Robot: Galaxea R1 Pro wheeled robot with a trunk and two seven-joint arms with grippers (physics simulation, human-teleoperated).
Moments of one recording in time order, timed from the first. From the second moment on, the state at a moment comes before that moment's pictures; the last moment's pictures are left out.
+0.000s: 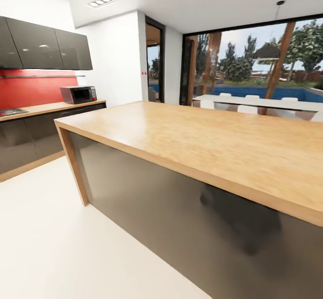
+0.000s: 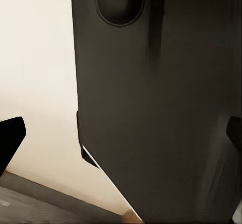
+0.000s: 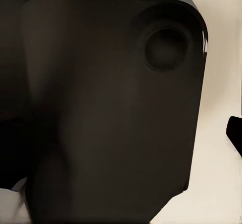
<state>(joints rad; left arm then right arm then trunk) 0.00 0.00 0.00 -0.01 0.02 0.00 0.00 -0.01 0.04 0.00 -0.06 0.00 0.00 0.01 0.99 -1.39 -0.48</state>
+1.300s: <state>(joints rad) 0.00 0.01 0.06 -0.01 0.10 0.00 0.00 -0.01 0.04 0.00 -0.06 0.00 -0.03 0.01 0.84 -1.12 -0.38</state>
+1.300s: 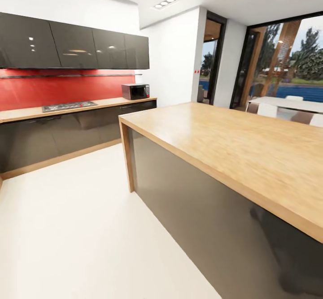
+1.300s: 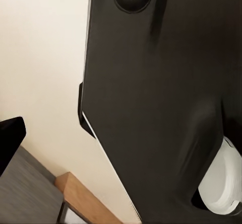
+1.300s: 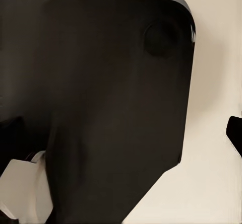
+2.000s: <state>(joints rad) 0.00 0.01 0.06 -0.01 0.10 0.00 0.00 -0.01 0.04 0.00 -0.06 0.00 -0.03 0.00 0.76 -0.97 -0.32</state>
